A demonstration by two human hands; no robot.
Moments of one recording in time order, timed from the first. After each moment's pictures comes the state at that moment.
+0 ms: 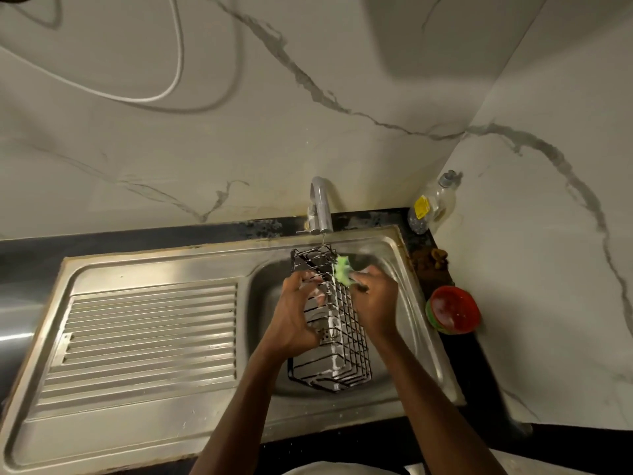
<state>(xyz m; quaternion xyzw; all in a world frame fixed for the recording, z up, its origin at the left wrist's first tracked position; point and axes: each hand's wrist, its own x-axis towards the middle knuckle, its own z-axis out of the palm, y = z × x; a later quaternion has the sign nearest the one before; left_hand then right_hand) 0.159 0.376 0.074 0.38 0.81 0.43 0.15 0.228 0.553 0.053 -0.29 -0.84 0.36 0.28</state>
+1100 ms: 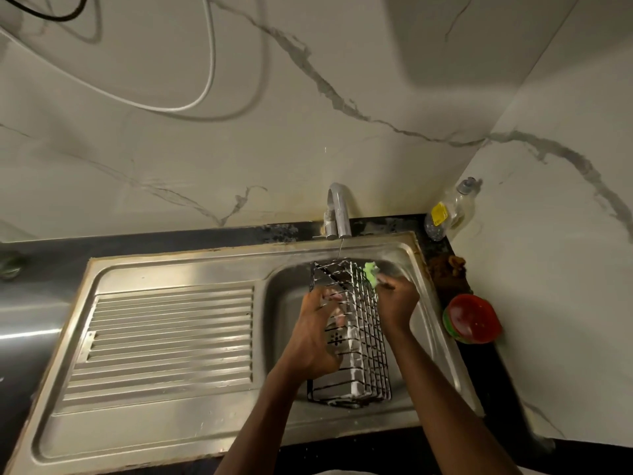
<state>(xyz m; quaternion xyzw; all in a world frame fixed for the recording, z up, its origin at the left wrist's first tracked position) 0.179 0.365 0.081 0.39 0.80 0.42 0.16 0.214 0.566 0.030 -0.42 -0.77 0.39 0.29</state>
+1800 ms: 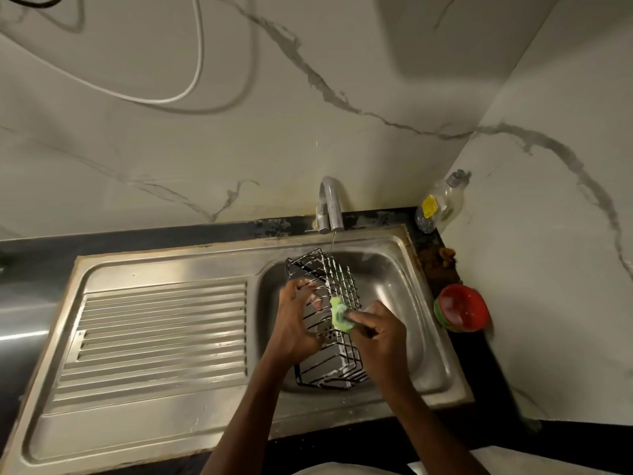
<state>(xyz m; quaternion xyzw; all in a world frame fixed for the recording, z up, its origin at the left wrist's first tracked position) 0.167 0.354 0.055 0.34 0.81 0.46 0.14 0.290 0.487 0.082 -0.25 -0.83 0.45 0.23</state>
